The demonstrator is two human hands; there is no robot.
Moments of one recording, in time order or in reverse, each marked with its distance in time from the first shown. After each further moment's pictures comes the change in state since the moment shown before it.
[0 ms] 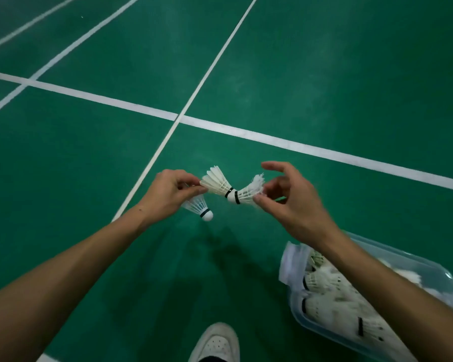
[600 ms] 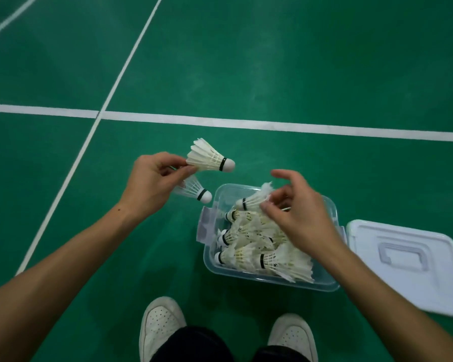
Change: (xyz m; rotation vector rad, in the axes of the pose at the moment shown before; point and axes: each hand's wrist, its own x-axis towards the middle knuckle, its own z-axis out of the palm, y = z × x) left_hand -0.028 0.152 0.115 -0.221 0.024 0.144; right_hand -0.153 0.045 -0.126 -0.110 0.231 0.331
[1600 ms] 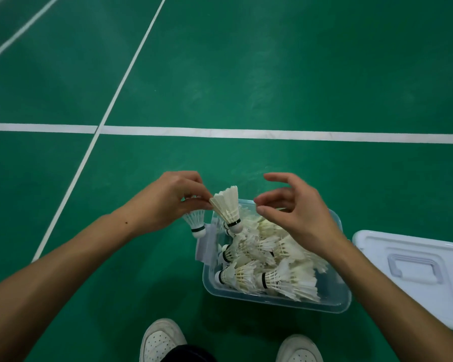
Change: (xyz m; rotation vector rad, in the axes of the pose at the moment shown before) left_hand 0.023 0.022 0.004 0.426 -0.504 0.335; right_hand 0.031 0.006 -0.011 0.243 -0.122 -0.030
